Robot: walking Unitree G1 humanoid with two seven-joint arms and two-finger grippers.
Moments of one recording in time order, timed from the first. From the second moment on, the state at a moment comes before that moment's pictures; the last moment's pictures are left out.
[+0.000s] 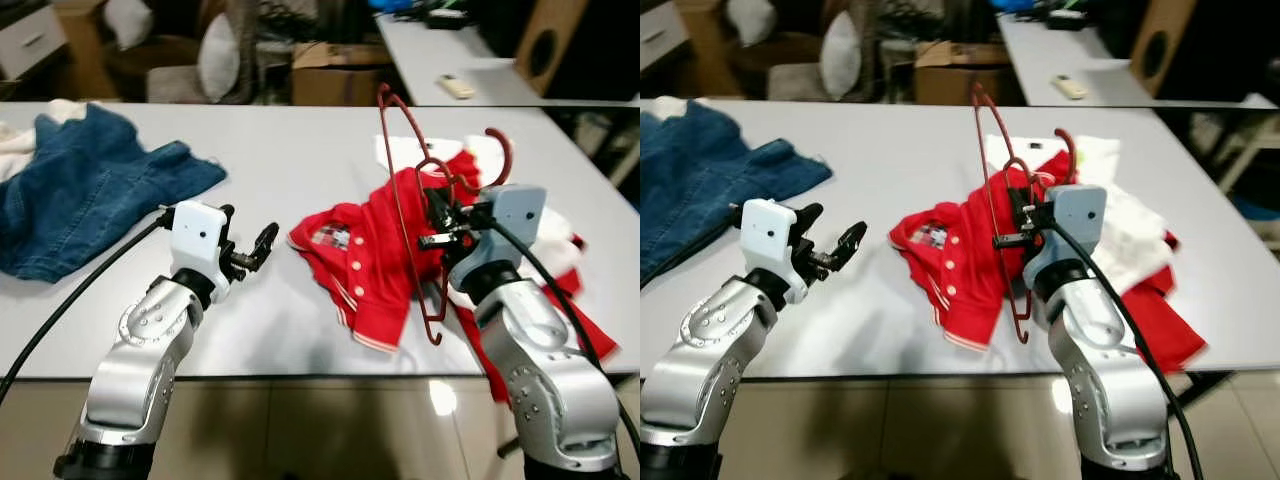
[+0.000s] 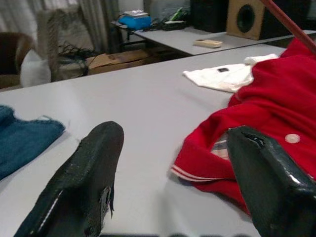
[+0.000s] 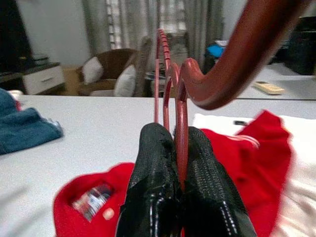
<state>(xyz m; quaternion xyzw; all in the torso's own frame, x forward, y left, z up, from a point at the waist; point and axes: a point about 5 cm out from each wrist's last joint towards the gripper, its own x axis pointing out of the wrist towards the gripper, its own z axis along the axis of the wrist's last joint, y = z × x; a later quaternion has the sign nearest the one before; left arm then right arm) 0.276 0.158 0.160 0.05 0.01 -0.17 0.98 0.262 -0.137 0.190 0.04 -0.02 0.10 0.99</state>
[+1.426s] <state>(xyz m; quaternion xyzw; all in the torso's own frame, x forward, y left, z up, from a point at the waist) 0.285 0.149 0.155 0.05 0.01 -0.18 0.98 0.263 -0.136 0.170 0.02 0.01 0.09 1.00</state>
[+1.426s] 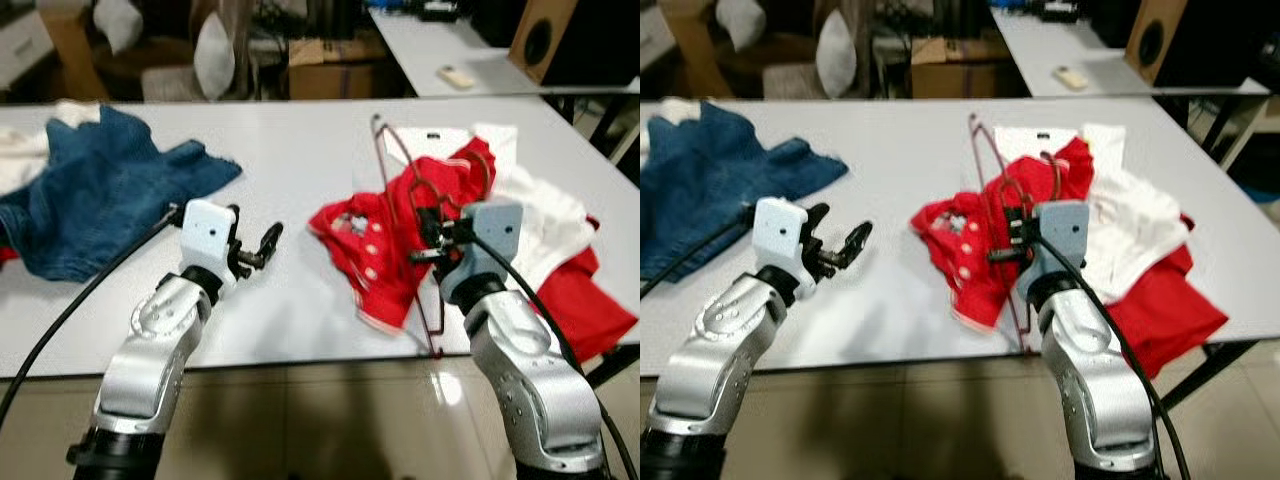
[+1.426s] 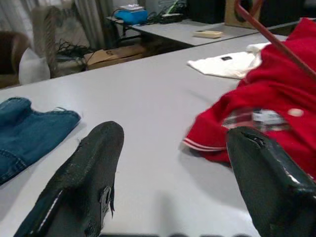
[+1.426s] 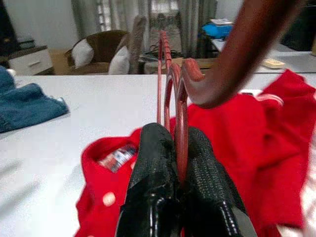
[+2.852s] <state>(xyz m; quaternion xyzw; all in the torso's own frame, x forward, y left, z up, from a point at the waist) 0.293 0.160 0.162 0.07 0.01 -0.18 0.98 0.265 -0.135 0.165 0.04 0.03 0.10 0.99</state>
